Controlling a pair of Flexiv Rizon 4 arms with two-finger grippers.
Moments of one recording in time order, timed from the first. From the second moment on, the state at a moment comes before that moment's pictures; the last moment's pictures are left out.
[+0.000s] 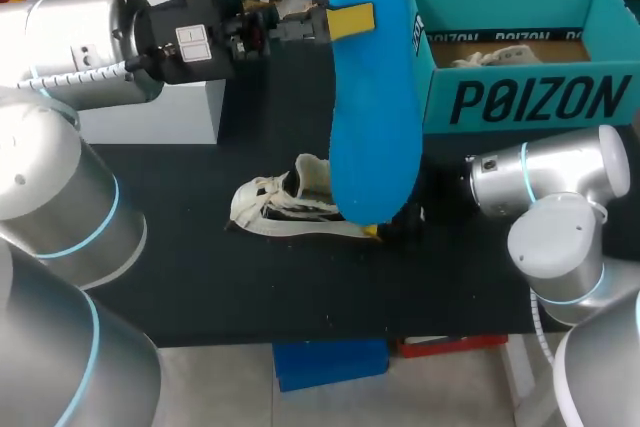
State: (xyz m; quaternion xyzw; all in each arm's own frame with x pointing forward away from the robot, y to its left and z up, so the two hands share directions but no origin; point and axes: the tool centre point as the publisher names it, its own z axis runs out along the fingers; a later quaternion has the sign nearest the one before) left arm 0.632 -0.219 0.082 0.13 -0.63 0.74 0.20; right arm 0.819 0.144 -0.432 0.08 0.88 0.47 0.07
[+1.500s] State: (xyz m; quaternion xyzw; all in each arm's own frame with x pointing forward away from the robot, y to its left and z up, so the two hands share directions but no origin) left arm 0.634 -0.213 0.085 0.13 -0.63 0.73 0.21; right arm 0.809 0.125 -0.403 0.07 0.98 0.20 0.03
